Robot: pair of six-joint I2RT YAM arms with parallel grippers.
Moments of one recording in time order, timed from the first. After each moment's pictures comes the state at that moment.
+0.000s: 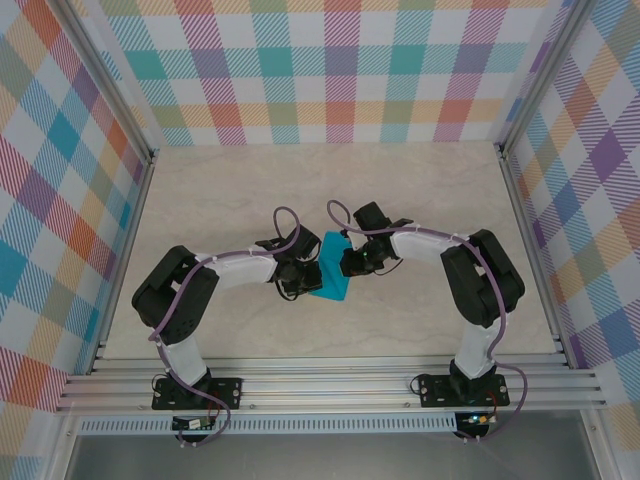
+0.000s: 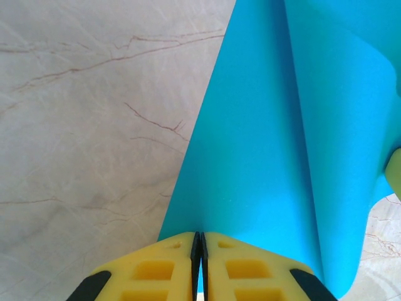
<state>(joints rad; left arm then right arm) -0.69 1.77 0.99 -0.40 0.18 -0.86 0.56 1.84 1.11 -0.47 -0.39 0.26</state>
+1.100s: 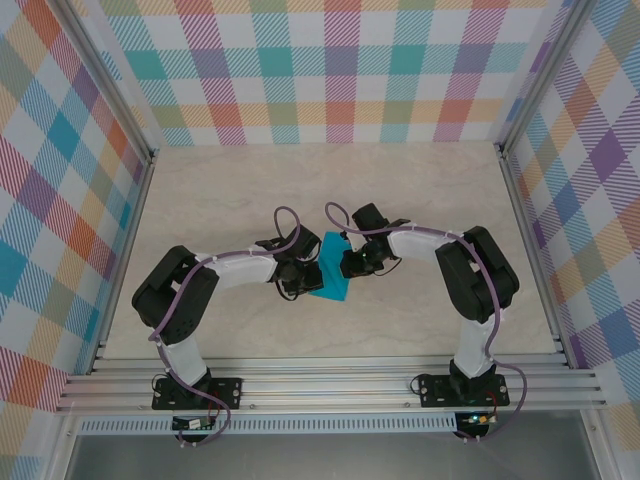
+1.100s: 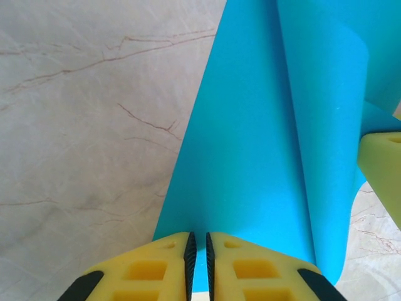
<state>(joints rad) -0.69 1.77 0.99 -0.40 0.18 -0.85 0.56 1.88 1.12 -0.48 -0.37 0.24</state>
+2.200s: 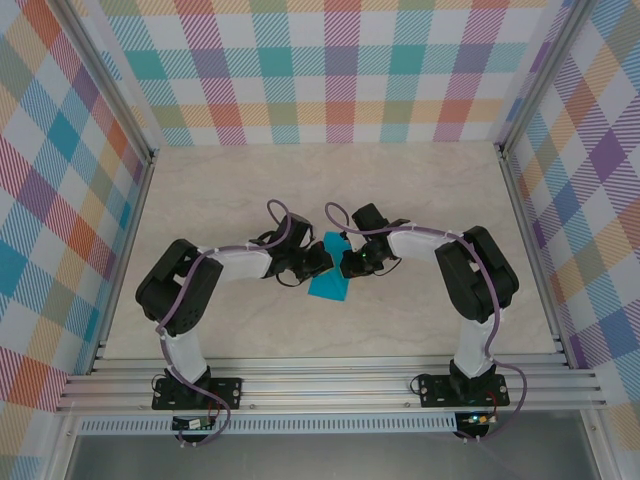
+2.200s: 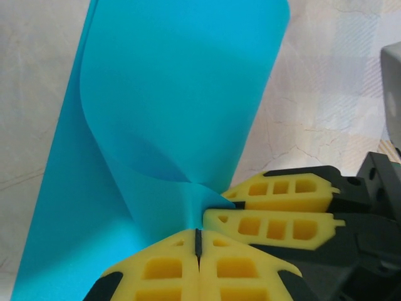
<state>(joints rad) -0.61 1.83 0.96 0.00 0.43 -0.97 0.56 1.89 1.12 -0.48 -0.37 0.24</state>
